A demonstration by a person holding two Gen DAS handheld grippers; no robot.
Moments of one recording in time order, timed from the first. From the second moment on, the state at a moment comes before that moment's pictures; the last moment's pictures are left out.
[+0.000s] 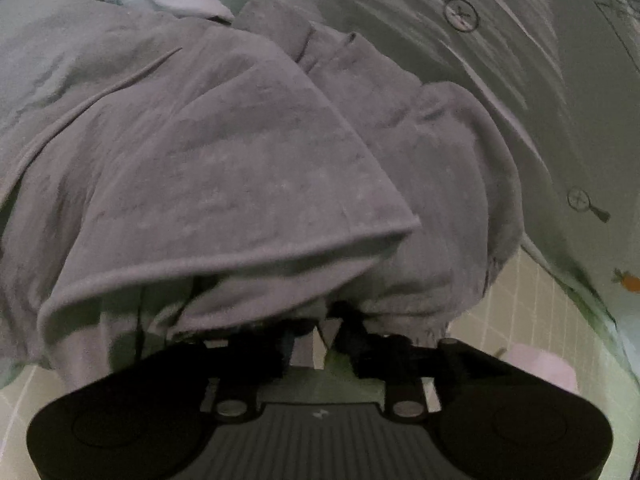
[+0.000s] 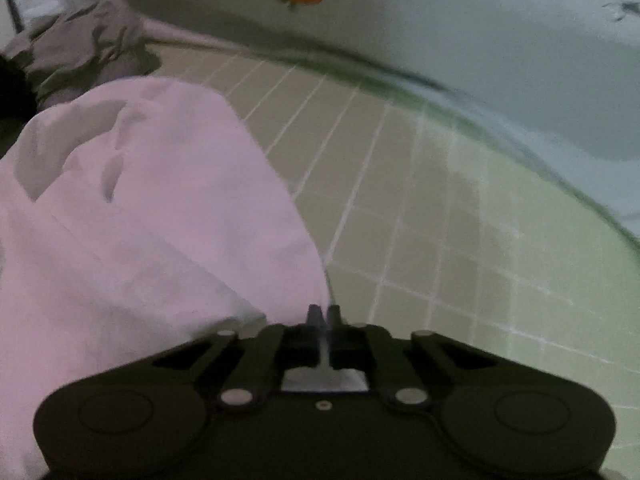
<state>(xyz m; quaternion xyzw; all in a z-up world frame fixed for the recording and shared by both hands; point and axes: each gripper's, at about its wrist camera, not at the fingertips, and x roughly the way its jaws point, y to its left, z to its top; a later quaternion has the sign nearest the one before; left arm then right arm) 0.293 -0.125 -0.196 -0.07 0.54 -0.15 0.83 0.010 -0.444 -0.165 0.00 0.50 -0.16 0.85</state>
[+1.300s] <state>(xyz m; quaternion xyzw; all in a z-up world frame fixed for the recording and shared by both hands) 0.195 -0.166 -0.167 0.01 0.54 -0.25 0.80 -0.133 -0.540 -0.125 0.38 0.27 -0.39 0.79</state>
